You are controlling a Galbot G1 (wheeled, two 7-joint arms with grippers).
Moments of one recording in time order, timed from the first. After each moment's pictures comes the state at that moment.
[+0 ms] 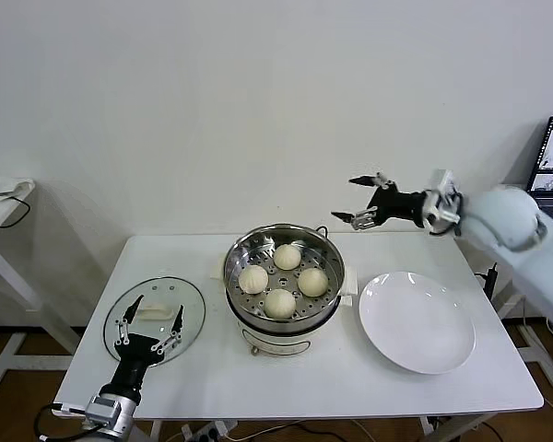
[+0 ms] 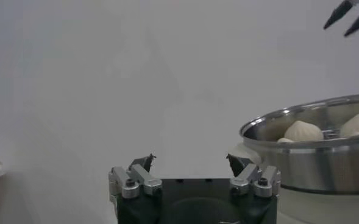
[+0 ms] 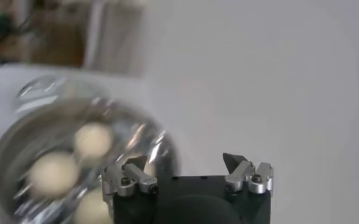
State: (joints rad) left arm 1.60 -1.41 -0.67 -2.05 0.05 -0.10 0.15; right arm -0.44 0.56 -0.05 1.76 0.70 -0.21 -0.34
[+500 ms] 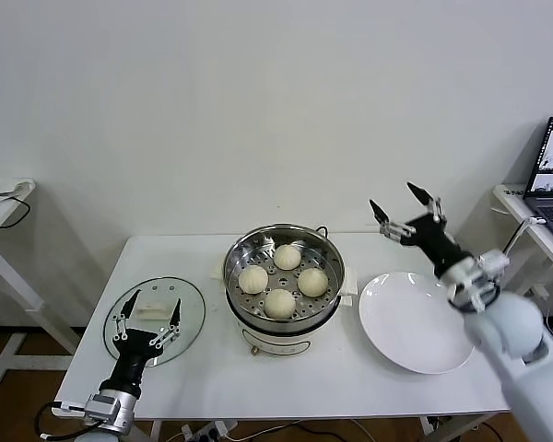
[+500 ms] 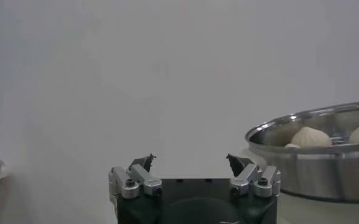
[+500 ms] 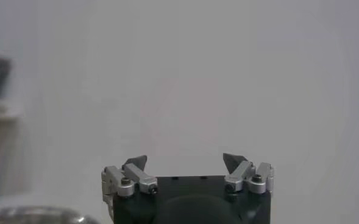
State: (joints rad) left arm 1.57 -1.42 -0.67 -2.03 0.04 -0.15 0.14; right arm -1.17 0.89 0.51 1.96 0.58 0.06 -0.04
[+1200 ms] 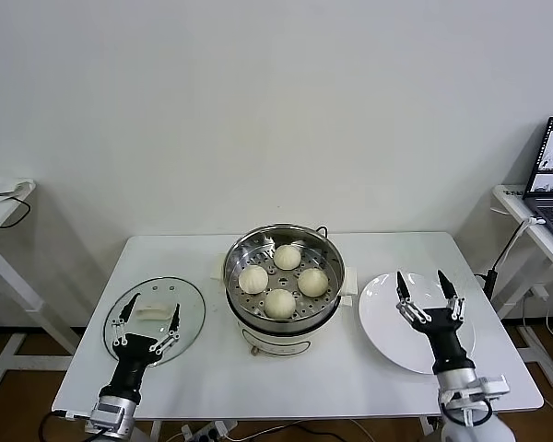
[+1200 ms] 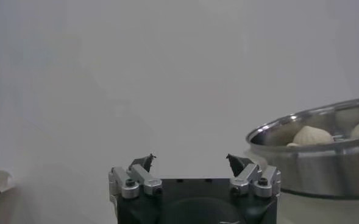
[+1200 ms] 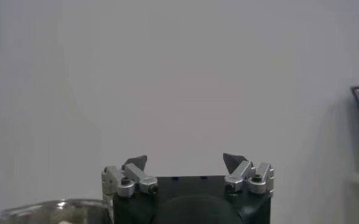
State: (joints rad) left arm 1.59 -1.41 -0.67 -1.99 0.21 -0.23 0.07; right arm -1.53 1.22 0.63 1.94 0.46 0.31 -0.03
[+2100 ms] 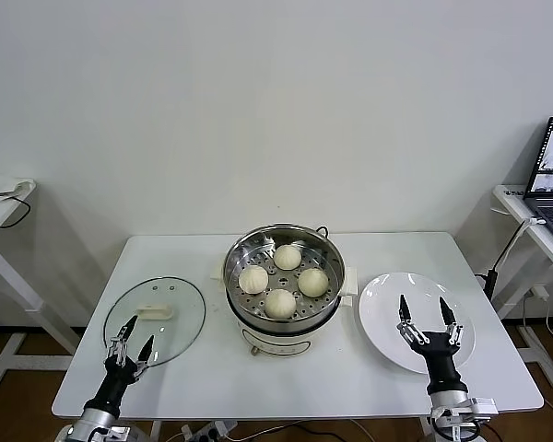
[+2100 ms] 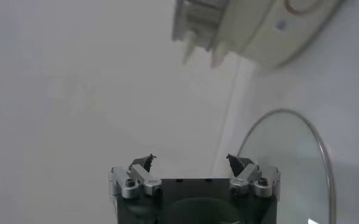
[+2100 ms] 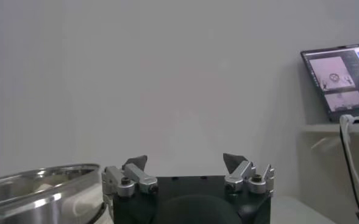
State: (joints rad) left arm 1.49 -1.34 -0.76 -1.64 1.21 -0.38 -0.22; right arm -1.53 1.30 0.64 1.84 0.44 0.35 -0.04
